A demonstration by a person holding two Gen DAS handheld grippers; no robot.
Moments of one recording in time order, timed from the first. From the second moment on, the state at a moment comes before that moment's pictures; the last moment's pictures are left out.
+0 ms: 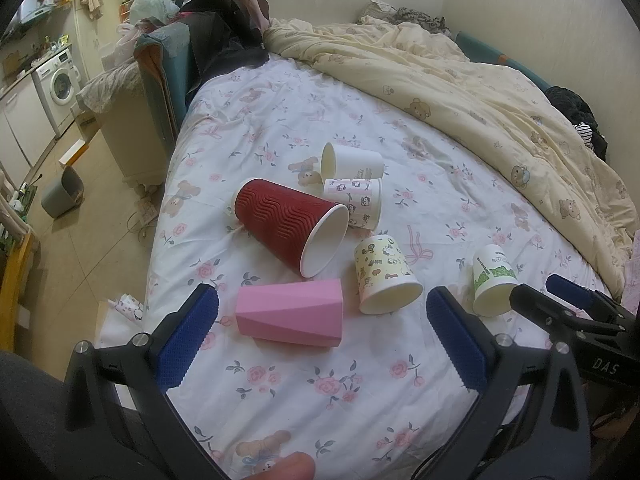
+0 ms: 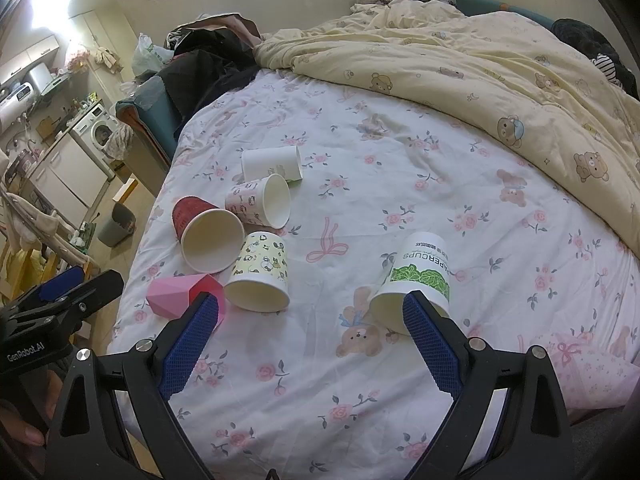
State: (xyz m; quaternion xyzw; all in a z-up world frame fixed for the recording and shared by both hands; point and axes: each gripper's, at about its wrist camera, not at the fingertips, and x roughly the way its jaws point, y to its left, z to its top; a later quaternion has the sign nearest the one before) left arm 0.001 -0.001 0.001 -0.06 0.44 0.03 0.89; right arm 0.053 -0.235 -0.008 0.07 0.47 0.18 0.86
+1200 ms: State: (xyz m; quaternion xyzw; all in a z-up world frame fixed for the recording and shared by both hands) left arm -0.001 -0.005 0.002 -0.06 0.44 0.03 0.90; right arm 0.053 -0.235 -0.009 0.07 0.47 0.18 0.86
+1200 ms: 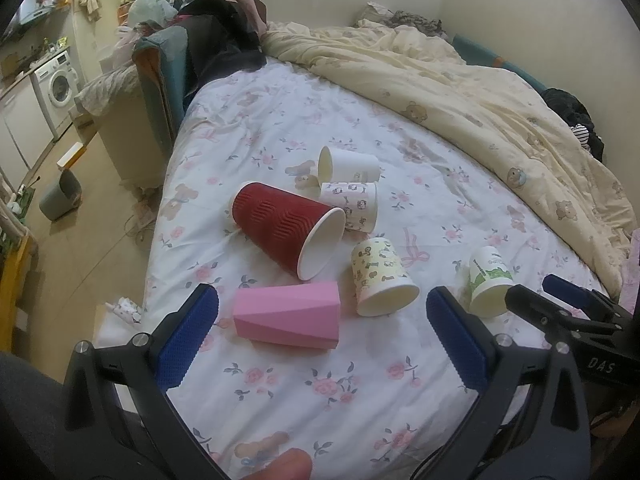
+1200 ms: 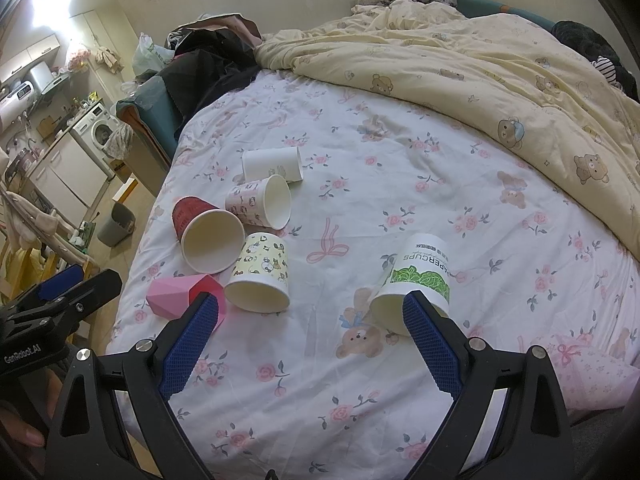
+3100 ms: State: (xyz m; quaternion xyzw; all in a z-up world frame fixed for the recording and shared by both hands) left arm 0.002 0.018 -0.001 -0.10 0.46 0.04 0.88; right arm 0.154 -0.304 -0.120 0.21 0.68 0.05 0.70
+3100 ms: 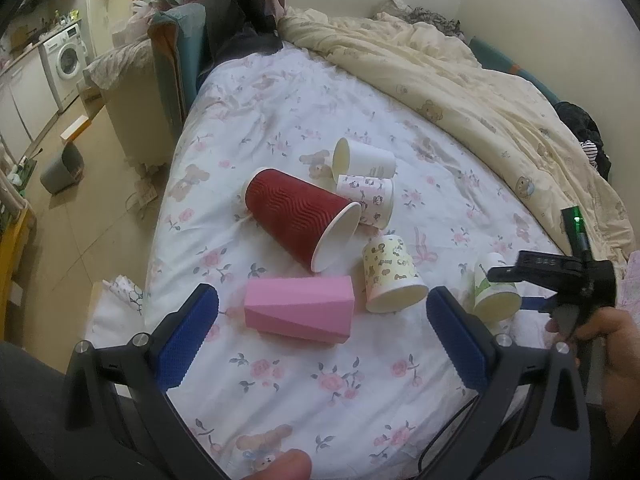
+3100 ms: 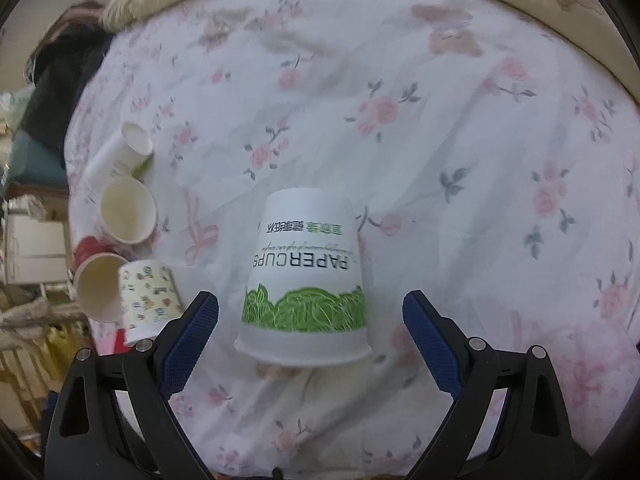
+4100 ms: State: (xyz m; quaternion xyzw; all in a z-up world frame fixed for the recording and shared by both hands) left arm 0.000 0.022 -0.004 -0.12 0.47 0.05 0.87; right arm 0.056 -0.192 -0.104 0.12 0.69 0.23 0.68
